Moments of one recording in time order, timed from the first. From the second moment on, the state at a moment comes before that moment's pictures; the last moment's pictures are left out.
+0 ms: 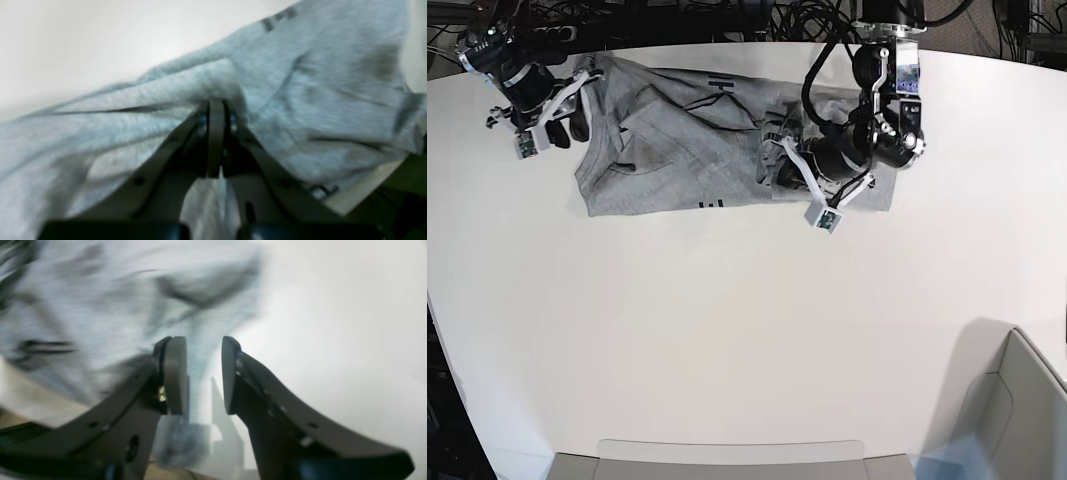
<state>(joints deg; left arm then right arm) 7.3 0.4 -0.5 105.7 -23.1 -20.8 66.1 -29.9 10.0 30.1 119.7 26.2 35.9 -52.2</state>
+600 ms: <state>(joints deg) 15.3 -3.5 -4.0 106.1 -23.0 -20.9 63.7 -26.1 9.8 33.5 119.7 26.5 35.9 -52.0</state>
